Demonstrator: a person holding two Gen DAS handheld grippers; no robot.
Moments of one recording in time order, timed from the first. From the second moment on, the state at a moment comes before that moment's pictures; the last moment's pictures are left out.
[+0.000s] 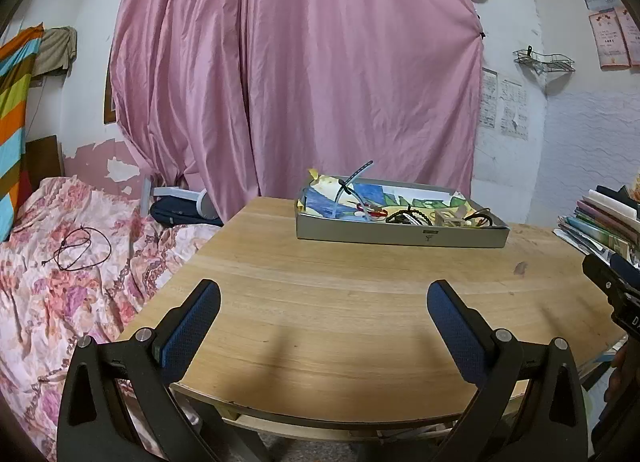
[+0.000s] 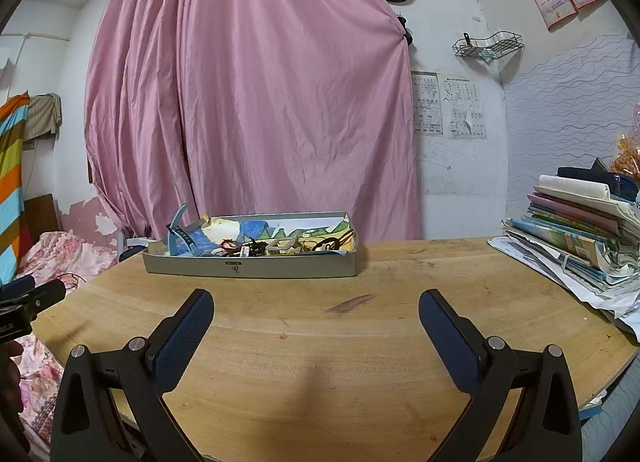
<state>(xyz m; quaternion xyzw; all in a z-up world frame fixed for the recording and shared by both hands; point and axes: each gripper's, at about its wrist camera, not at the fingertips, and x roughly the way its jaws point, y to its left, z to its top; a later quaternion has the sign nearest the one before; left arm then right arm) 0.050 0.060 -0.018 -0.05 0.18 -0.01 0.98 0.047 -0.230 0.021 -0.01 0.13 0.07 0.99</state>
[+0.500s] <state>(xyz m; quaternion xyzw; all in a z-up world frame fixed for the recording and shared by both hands) 0.051 0.058 -0.018 -0.05 0.18 -0.01 0.98 0.047 -0.230 0.021 -0.01 0.13 0.07 0.99</state>
